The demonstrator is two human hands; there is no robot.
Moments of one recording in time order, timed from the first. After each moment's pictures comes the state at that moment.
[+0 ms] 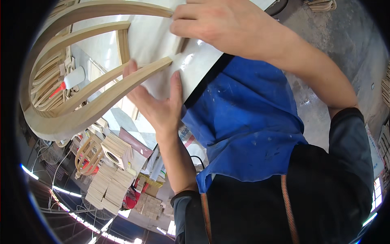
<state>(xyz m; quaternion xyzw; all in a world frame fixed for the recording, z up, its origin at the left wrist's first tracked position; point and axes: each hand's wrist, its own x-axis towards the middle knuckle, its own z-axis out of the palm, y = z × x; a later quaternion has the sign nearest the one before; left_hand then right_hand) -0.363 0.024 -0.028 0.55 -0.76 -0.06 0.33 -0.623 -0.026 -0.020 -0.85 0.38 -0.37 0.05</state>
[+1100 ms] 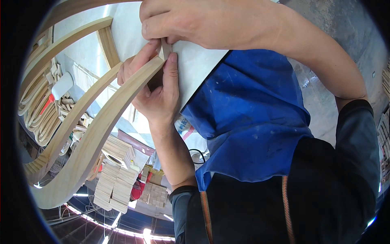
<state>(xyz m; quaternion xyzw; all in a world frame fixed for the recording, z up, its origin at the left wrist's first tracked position) -0.361 -0.010 -0.048 0.47 -0.78 -0.24 0.34 -0.587 -0.057 -0.057 -0.87 0.32 -0.35 0.12</state>
